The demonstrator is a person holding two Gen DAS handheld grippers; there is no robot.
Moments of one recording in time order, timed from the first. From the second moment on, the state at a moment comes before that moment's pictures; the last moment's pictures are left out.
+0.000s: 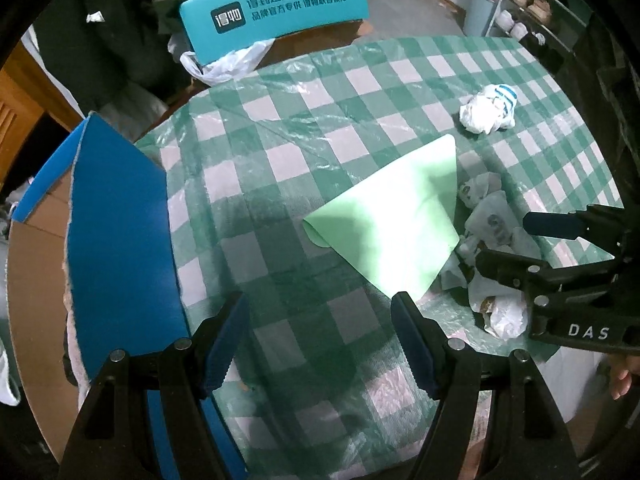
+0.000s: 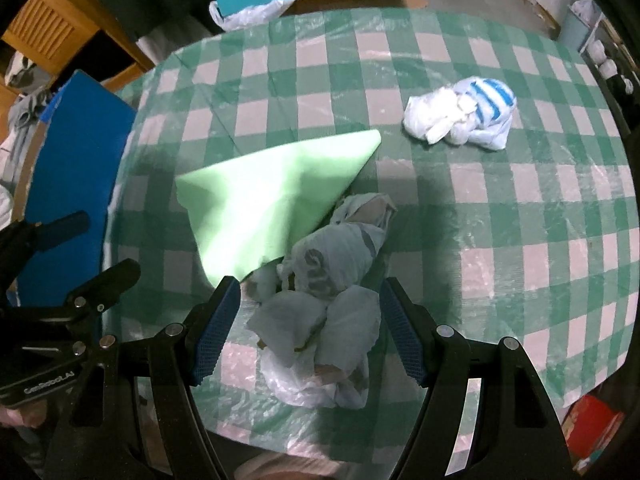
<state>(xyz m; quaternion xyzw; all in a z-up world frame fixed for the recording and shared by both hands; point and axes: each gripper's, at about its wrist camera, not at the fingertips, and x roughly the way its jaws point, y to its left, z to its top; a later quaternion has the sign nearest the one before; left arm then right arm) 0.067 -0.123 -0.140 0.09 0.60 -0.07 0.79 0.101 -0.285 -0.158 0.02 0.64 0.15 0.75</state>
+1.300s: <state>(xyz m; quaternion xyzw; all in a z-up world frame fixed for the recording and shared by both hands) 0.128 -0.197 -0.191 0.07 0.64 -0.11 0.76 0.125 -0.369 -0.159 0.07 0.62 0.11 0.78</state>
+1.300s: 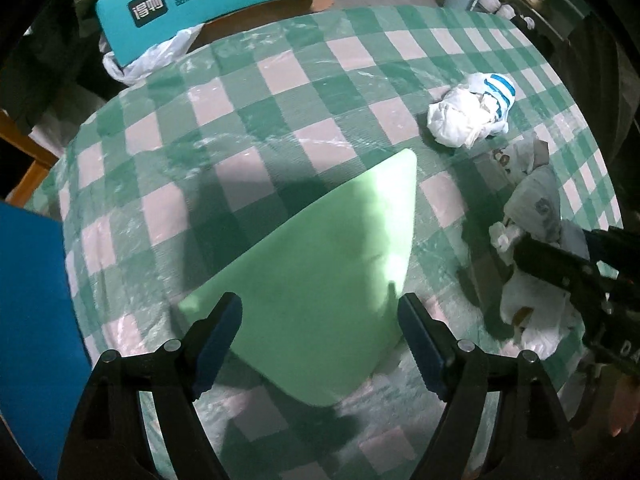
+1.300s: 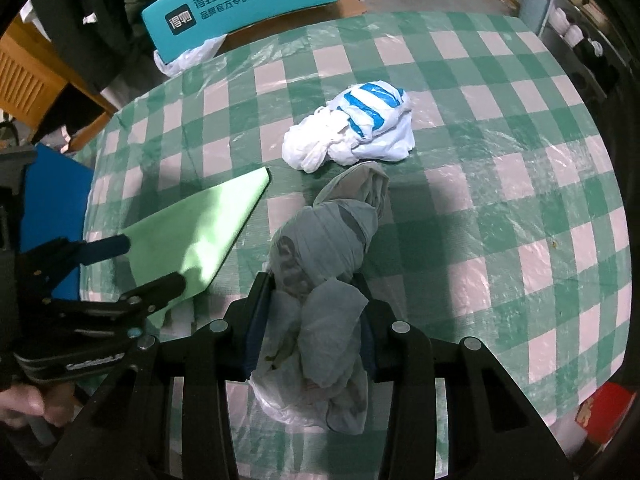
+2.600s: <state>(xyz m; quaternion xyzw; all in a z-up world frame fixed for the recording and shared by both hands) 0.140 -0.193 -0.174 0.08 0.59 -0.12 0.80 0.129 -0.361 -0.152 0.08 0.61 0.13 0.78</state>
